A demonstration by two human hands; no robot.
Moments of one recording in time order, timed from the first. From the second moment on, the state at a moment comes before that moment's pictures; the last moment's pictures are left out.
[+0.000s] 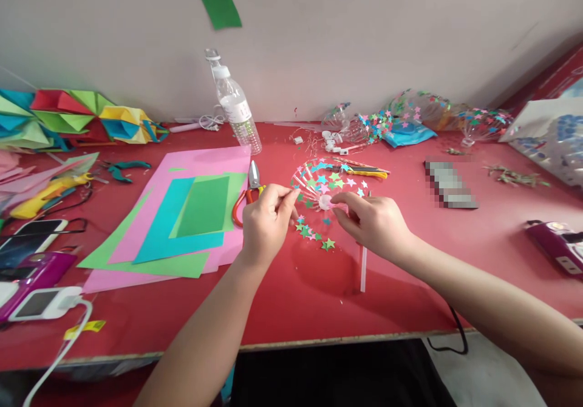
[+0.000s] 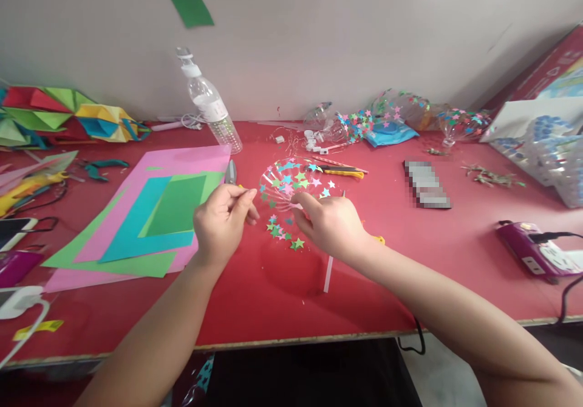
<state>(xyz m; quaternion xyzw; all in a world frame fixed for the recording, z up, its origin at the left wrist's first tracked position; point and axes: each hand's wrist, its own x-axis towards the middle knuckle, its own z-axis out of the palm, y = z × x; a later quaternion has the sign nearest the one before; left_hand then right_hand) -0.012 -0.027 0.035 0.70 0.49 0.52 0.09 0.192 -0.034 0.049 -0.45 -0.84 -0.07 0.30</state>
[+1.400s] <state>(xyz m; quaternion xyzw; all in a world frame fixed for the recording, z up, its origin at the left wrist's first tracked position) -0.023 -0.009 0.023 0.57 0.52 0.60 0.22 0.228 -0.042 0.038 -0.32 -0.94 0.01 0.13</state>
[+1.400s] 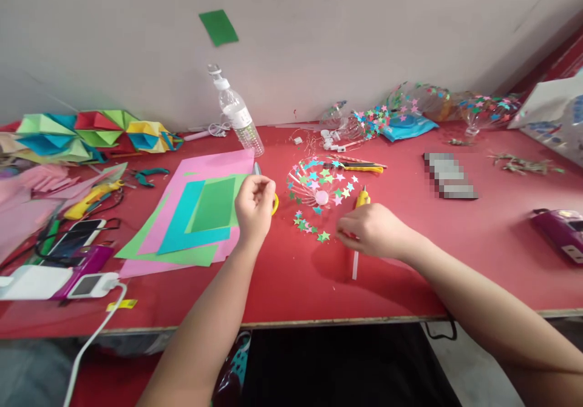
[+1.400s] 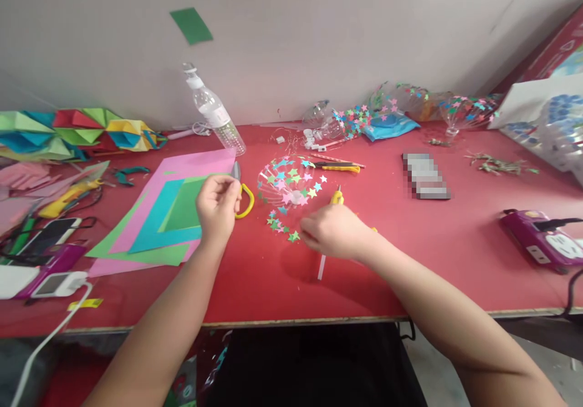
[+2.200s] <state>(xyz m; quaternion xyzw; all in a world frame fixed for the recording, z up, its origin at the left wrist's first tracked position) -0.026 -0.028 0.027 0.82 0.54 0.11 0.15 0.265 -0.050 0.041 -0.54 -0.83 -0.04 -0.14</state>
